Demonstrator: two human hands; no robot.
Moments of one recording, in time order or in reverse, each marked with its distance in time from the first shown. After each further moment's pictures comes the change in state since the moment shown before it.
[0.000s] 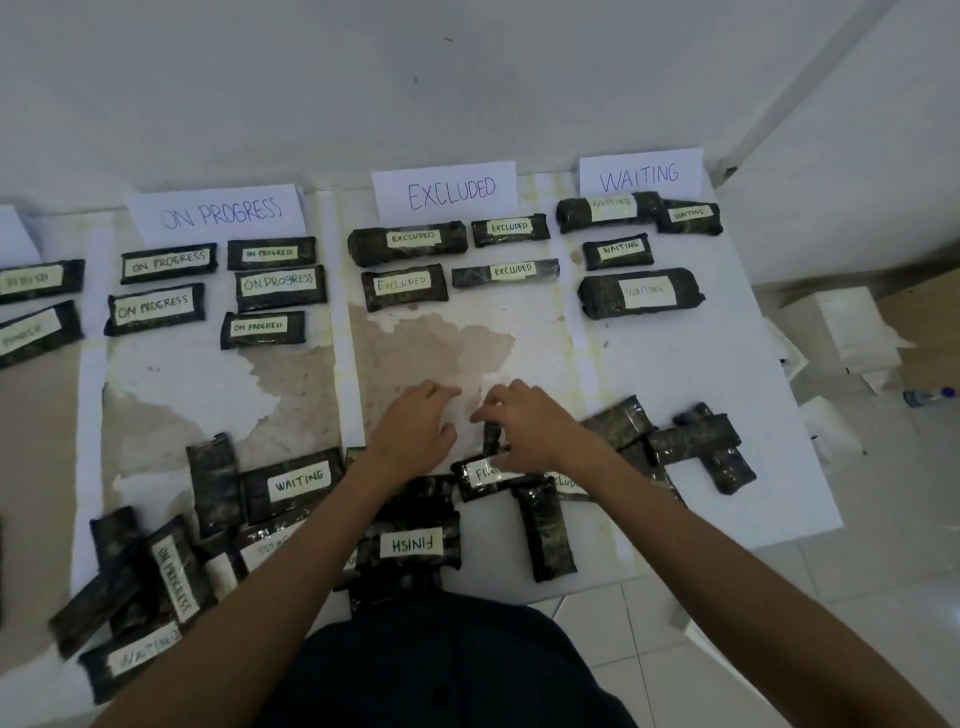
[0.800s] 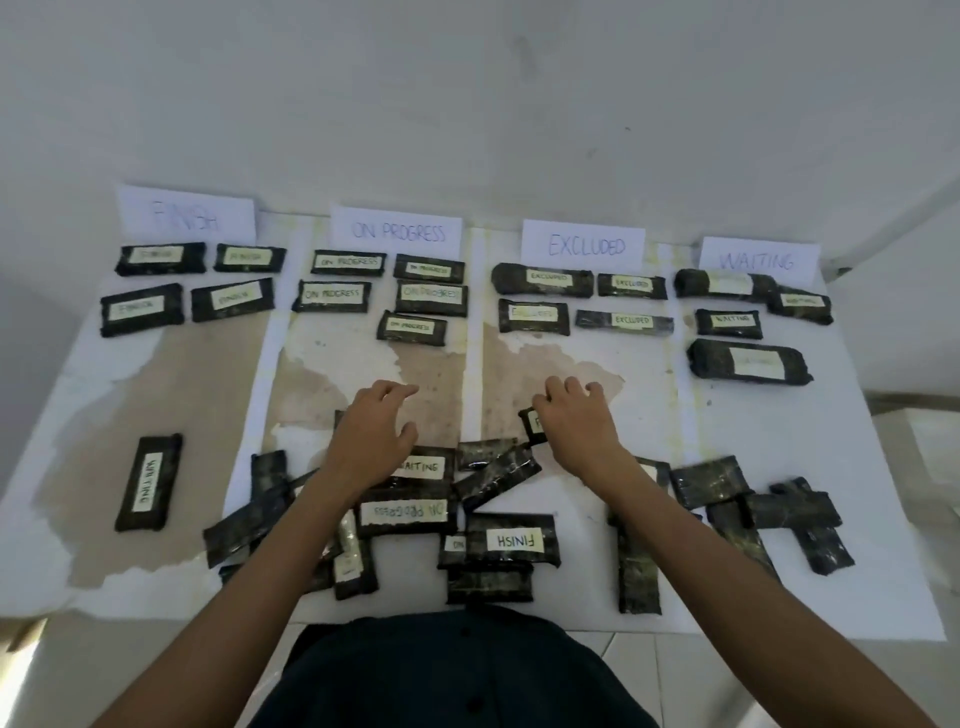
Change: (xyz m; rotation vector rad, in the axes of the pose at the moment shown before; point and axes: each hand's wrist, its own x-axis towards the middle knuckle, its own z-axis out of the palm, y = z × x) left_hand -0.122 -0.101 -0.096 -0.031 0.315 -0.257; right_hand 0.043 -0.103 -0.025 -0.489 0.150 0.138
